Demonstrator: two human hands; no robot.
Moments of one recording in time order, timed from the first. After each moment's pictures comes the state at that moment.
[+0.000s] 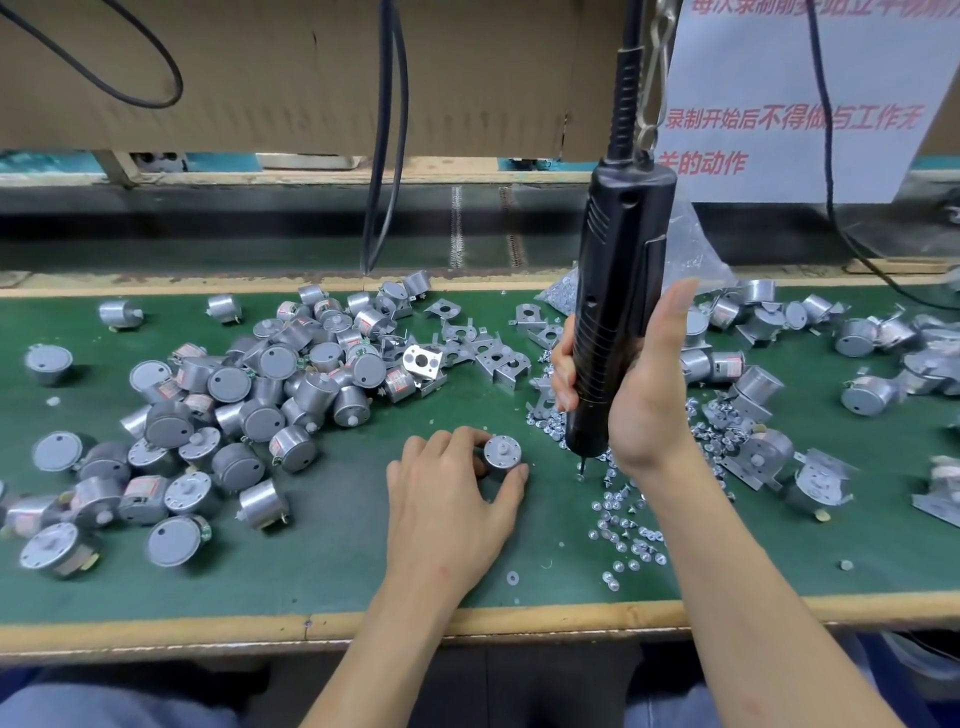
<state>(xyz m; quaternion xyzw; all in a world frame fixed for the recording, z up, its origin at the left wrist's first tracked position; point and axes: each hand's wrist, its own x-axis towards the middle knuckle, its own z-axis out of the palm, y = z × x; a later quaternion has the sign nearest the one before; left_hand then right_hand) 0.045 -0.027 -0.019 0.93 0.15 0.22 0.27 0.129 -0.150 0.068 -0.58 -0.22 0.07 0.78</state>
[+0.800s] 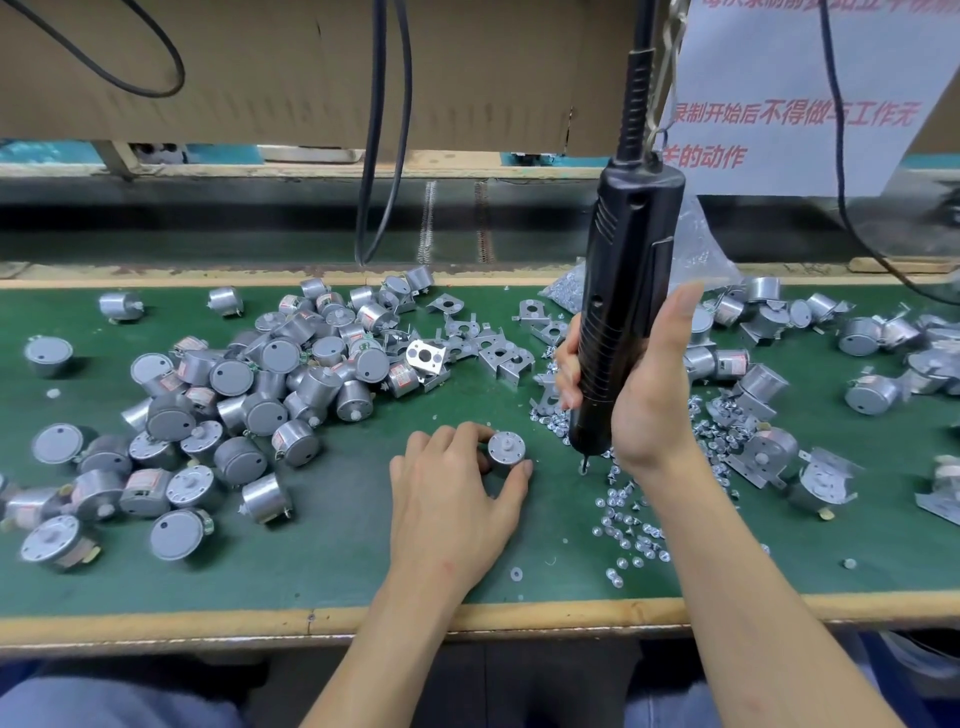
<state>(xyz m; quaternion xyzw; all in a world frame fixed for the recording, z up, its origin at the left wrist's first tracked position) 0.045 -0.026 -0.019 0.93 0.15 0.22 0.27 0.129 -0.148 0.063 -0.59 -0.21 0.06 0.78</state>
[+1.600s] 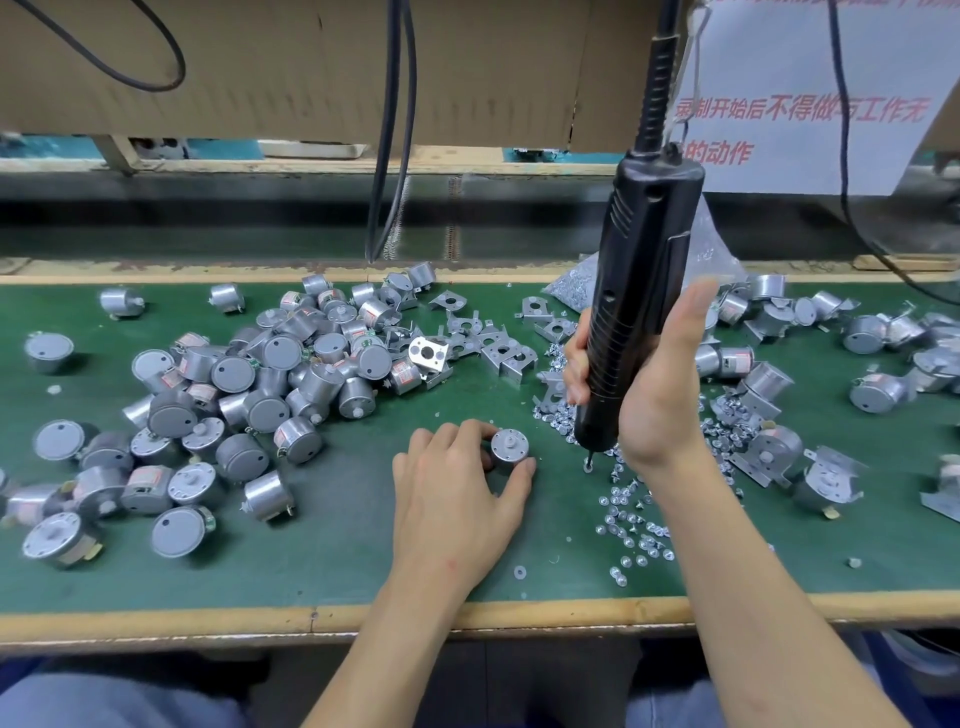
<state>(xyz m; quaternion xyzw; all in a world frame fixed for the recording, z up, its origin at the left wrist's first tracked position) 0.046 -0.026 -0.019 0.93 0.15 0.22 0.27 0.130 -0.148 0.063 -0.60 -0.20 0.05 0.78</state>
